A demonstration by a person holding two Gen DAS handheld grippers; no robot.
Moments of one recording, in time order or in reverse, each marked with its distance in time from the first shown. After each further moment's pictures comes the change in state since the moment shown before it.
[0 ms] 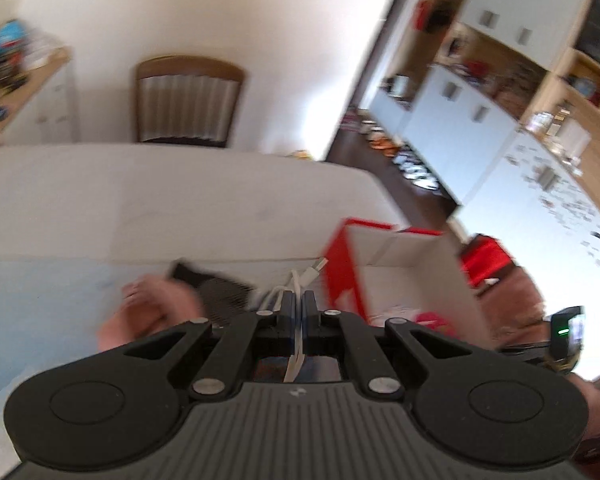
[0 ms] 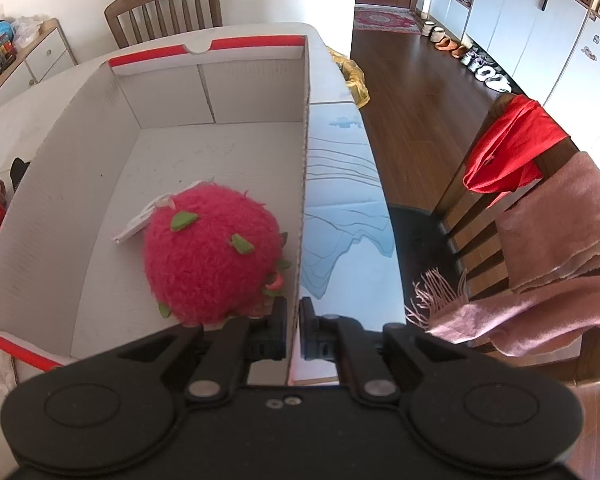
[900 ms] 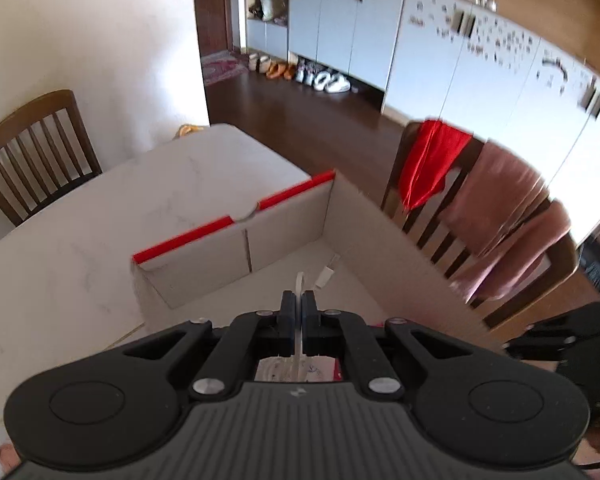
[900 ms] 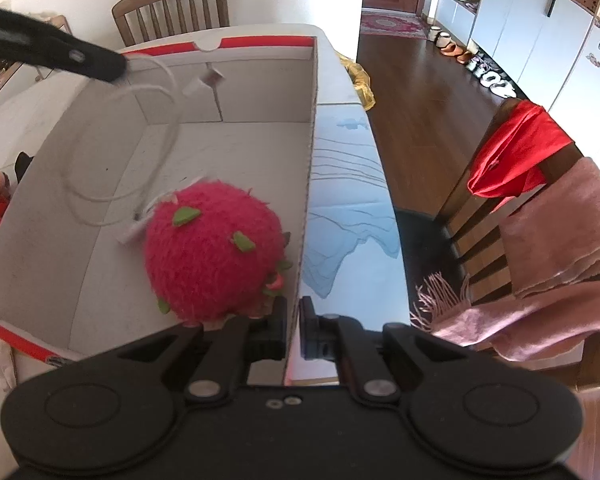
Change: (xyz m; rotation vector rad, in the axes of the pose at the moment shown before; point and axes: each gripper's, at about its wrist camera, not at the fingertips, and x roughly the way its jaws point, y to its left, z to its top) left arm 0.224 -0.179 0.009 0.495 0.196 -0.066; right arm 0.001 0.004 -0.002 -0.068 -0.005 0.032
